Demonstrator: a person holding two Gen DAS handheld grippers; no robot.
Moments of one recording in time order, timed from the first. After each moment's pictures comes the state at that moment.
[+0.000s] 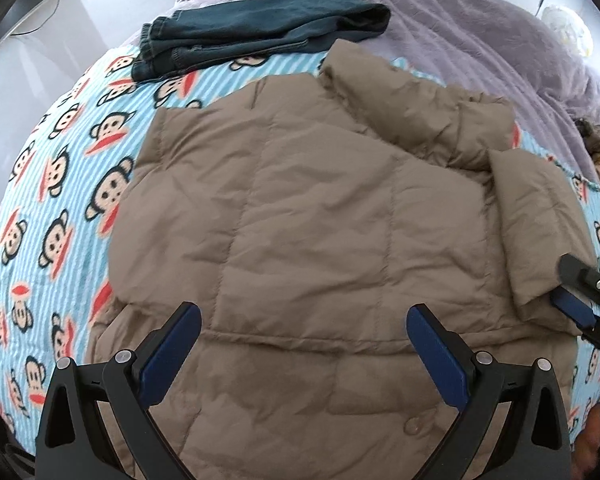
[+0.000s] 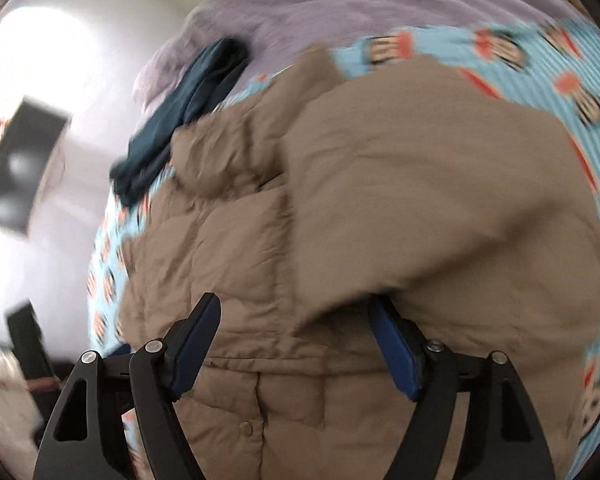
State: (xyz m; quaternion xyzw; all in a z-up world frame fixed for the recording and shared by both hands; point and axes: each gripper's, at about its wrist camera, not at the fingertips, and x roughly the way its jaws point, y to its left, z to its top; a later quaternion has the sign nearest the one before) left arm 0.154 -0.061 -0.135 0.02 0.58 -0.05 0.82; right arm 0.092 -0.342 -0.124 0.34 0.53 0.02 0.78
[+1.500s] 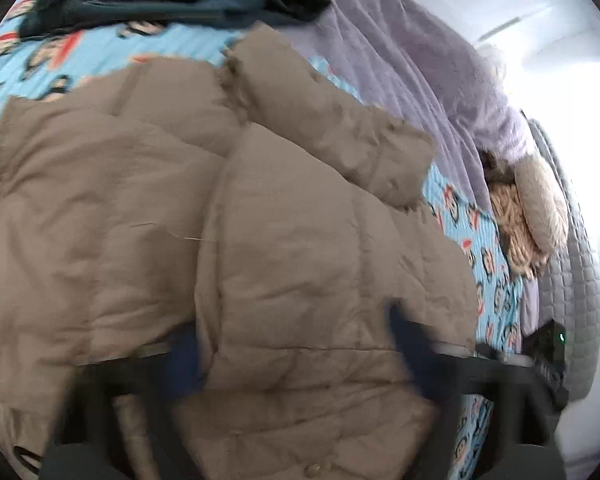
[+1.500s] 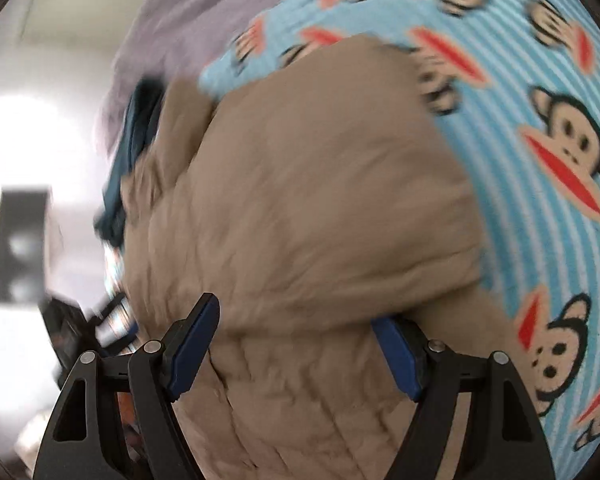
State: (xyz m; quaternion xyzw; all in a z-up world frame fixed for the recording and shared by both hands) left arm 0.224 -0.071 -0.160 -0.16 0.61 -0.24 0.74; right arm 0.034 -0.449 -0.153 0.46 0.54 -0.04 0.70
